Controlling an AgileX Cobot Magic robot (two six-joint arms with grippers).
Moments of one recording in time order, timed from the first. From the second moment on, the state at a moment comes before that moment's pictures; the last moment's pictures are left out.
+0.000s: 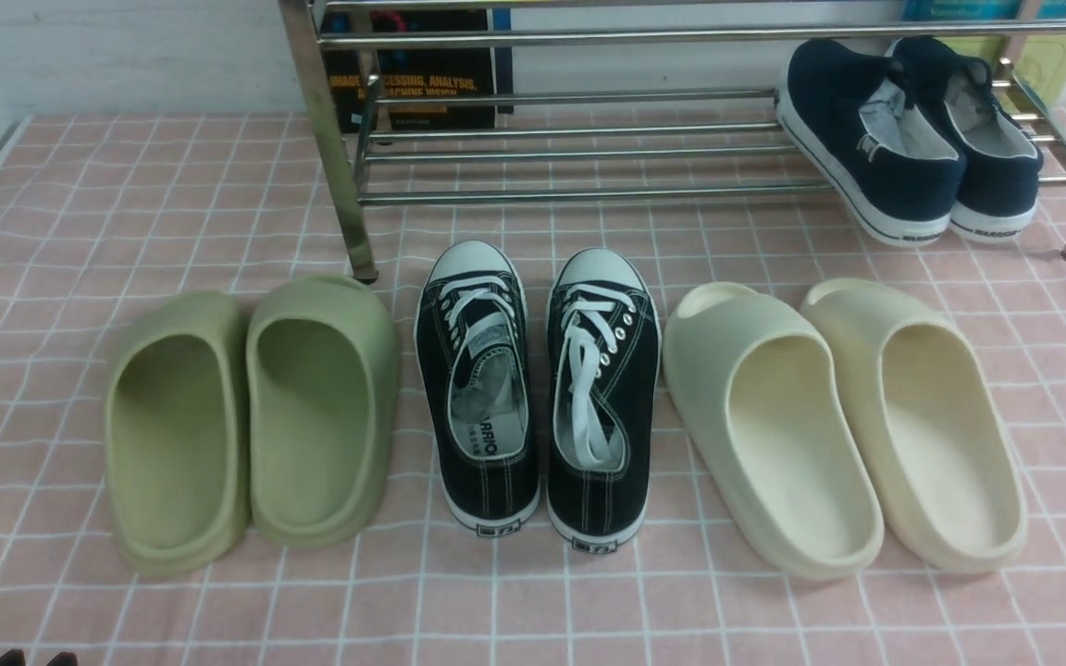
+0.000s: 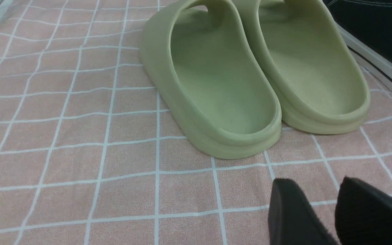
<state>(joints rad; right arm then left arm) -0.13 0.83 -0.89 0.26 0.26 -0.38 -0.10 -0.01 0.02 0.00 0.38 0.04</state>
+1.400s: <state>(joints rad) -0.13 -0.01 0.02 0.35 0.37 -0.38 -0.10 -0.01 0.02 0.00 0.38 0.04</state>
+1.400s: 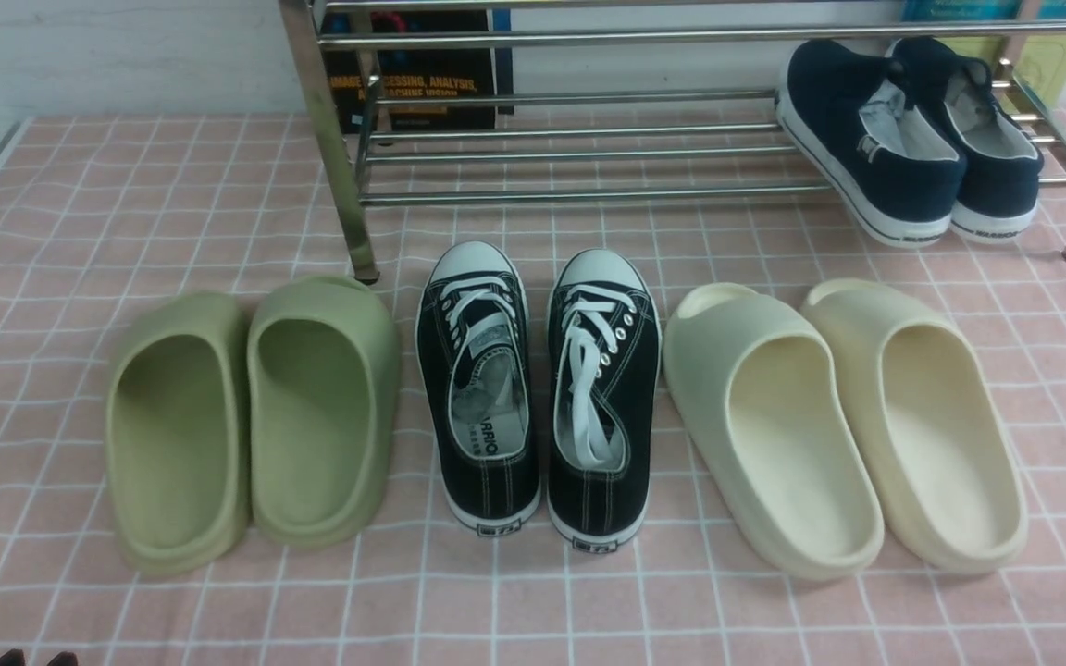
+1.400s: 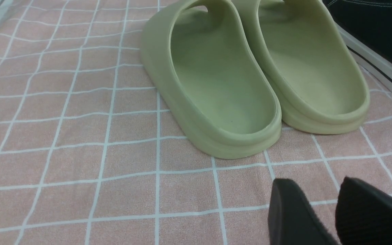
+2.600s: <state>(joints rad) -0.02 -0.01 0.02 0.07 0.37 0.02 -0.10 -0.01 0.02 0.00 0.38 0.04</state>
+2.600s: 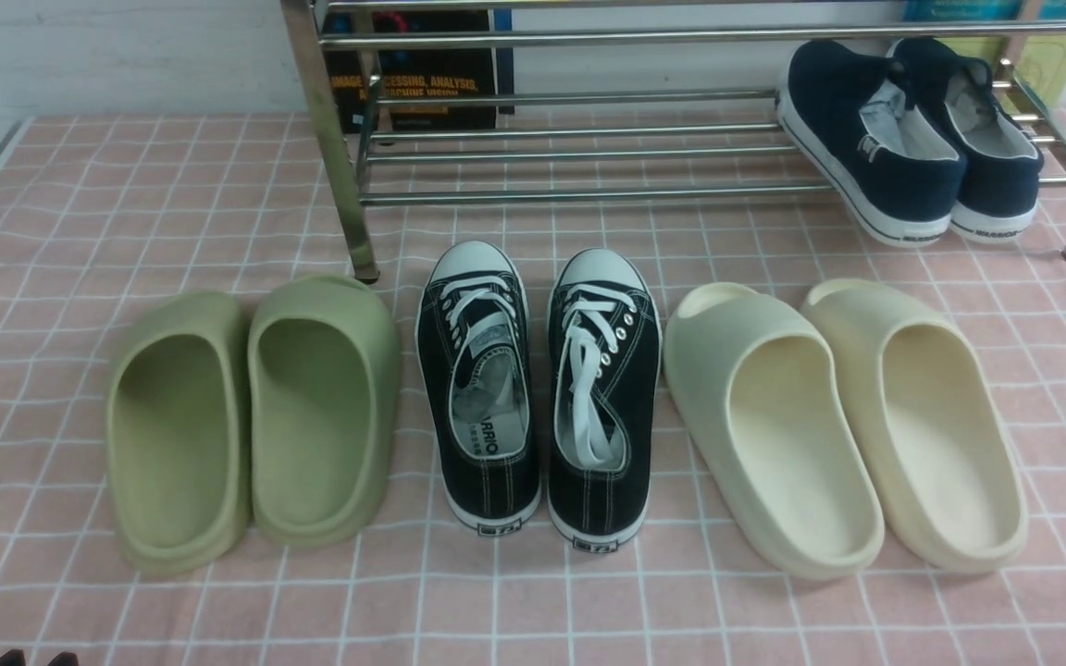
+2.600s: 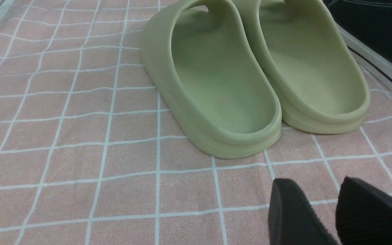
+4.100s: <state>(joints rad) -0.02 -0.01 0.02 0.07 0.37 0.03 -0.10 -0.01 0.02 0.00 0.38 0.04</state>
